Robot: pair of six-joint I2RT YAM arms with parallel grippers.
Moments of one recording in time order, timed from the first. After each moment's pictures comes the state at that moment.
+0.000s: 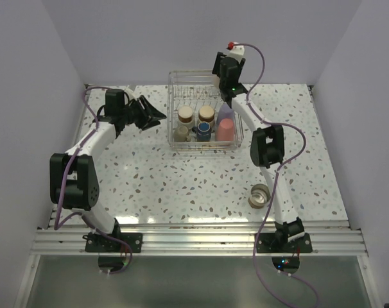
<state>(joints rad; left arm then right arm) -0.07 1.67 1.22 -0.16 0.62 -0.77 0.34 2.63 2.50 0.03 0.49 0.23</state>
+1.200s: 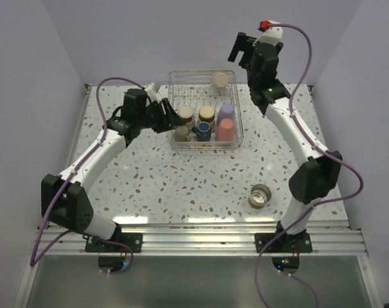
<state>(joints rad) -0.33 1.47 1.24 -0.31 0.43 -0.68 0.36 1.83 1.86 -0.02 0.43 0.21</state>
